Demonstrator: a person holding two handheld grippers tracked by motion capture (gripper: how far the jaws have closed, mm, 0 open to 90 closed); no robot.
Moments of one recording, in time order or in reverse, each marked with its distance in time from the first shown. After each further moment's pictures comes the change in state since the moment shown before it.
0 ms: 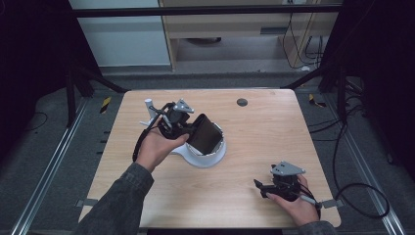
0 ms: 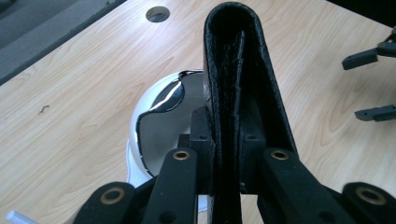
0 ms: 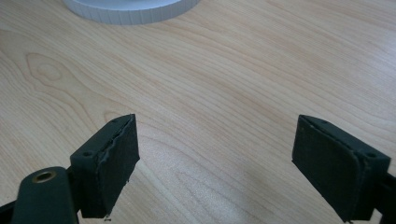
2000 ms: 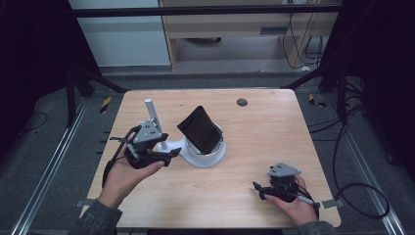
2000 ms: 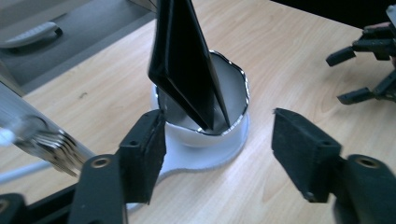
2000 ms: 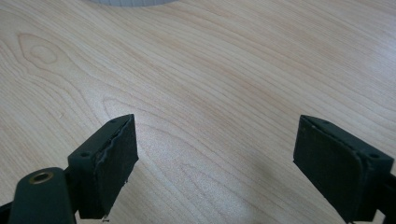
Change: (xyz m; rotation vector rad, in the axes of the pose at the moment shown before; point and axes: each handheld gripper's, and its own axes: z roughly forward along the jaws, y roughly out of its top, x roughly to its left) left arm -0.022 -0.077 -0.067 -0.157 0.072 0.012; right arm 0.004 -0.003 0.006 0.041 -0.002 -0.026
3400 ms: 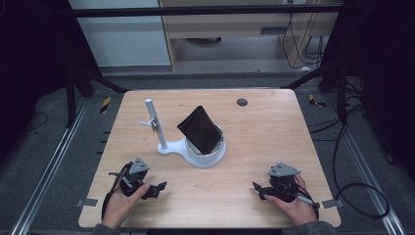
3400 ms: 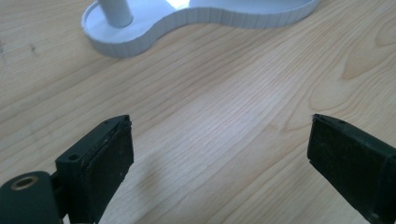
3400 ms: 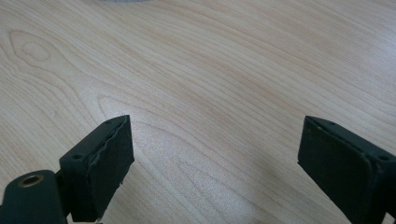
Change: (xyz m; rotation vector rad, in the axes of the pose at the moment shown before) left arm 0.023 -0.154 0.049 0.161 0.052 -0.186; right arm 0.000 -0.001 0.002 0.011 -0.012 0.007
